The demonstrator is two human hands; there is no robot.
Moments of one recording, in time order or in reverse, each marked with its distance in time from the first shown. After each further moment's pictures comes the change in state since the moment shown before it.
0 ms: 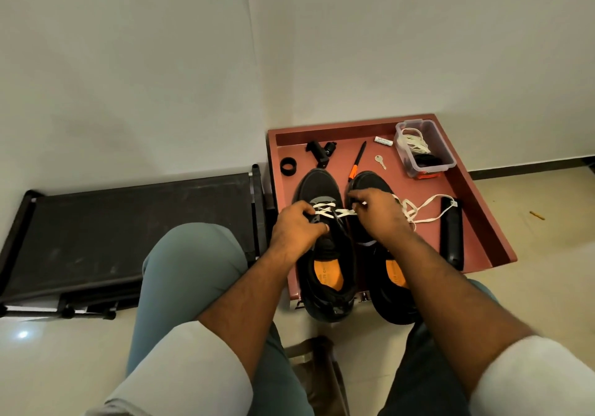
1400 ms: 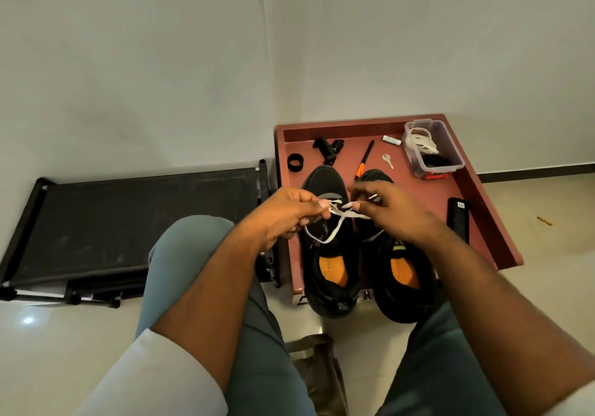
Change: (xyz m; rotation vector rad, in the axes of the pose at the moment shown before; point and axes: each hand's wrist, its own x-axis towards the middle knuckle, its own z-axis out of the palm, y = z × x) left_hand -0.015 0.026 -0.063 -0.295 -0.441 -0.040; right_hand -0.016 -0.008 -0.030 0.244 -0.173 -0.114
